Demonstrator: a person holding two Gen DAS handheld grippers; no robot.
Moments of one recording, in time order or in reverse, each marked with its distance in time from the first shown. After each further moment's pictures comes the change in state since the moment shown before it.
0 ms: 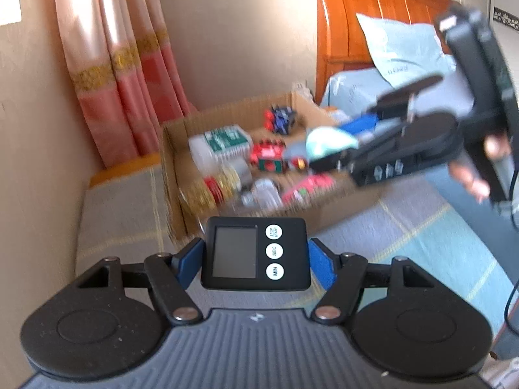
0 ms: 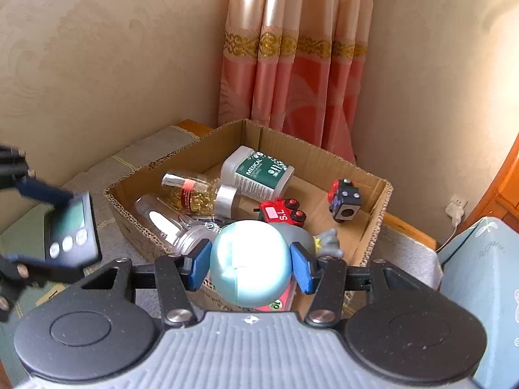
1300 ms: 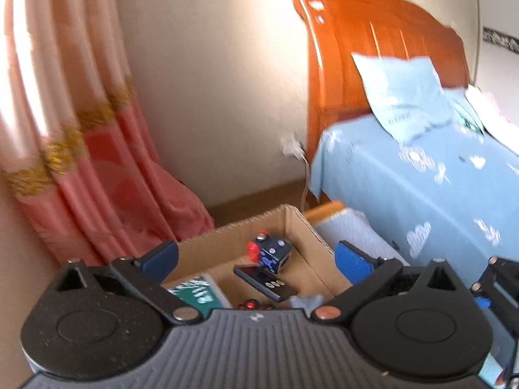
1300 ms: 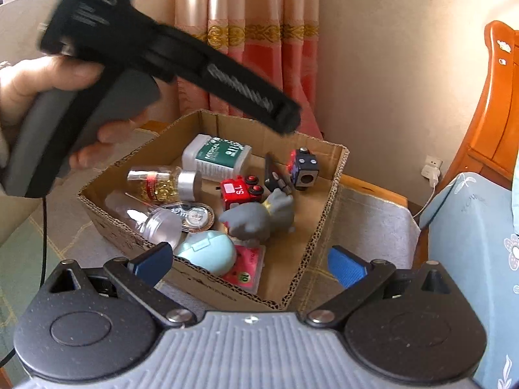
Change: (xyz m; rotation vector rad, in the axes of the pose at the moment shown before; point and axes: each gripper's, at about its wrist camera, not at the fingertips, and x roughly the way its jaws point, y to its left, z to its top) left arm 0.104 -0.014 0.141 0.025 -0.158 -0.032; right arm -0.018 -0.022 -0.023 0.142 0.025 -0.077
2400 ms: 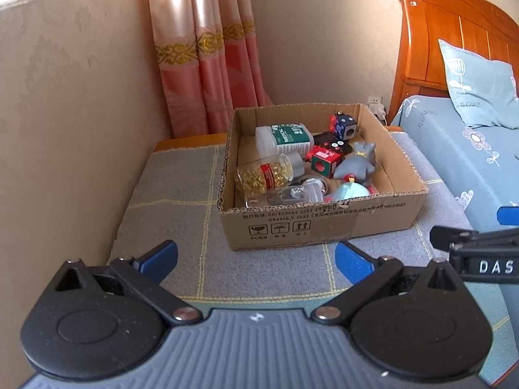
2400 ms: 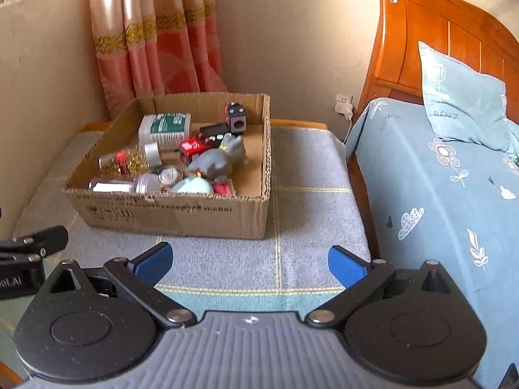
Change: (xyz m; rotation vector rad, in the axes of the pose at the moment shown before) left arm -0.145 -0.012 -0.139 -0.243 0.168 0.295; right arm -0.071 0.052 -0.041 0.311 0.076 -0.297
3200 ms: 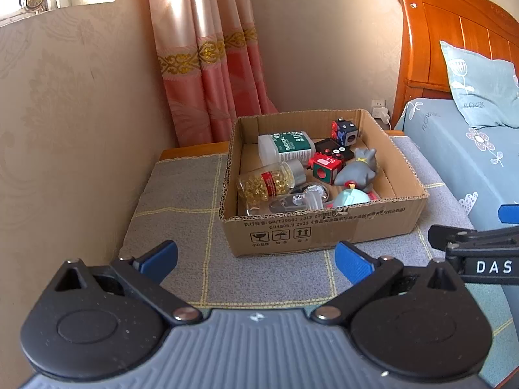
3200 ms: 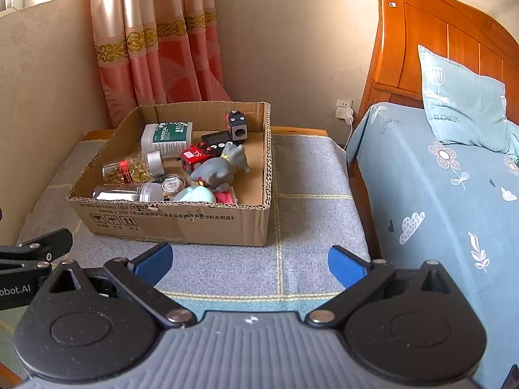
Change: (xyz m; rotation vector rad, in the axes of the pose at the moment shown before) left arm -0.004 -0.005 0.001 0.009 -0.020 0.024; right arm -0.002 0.000 0.002 0.004 -0.017 0.007
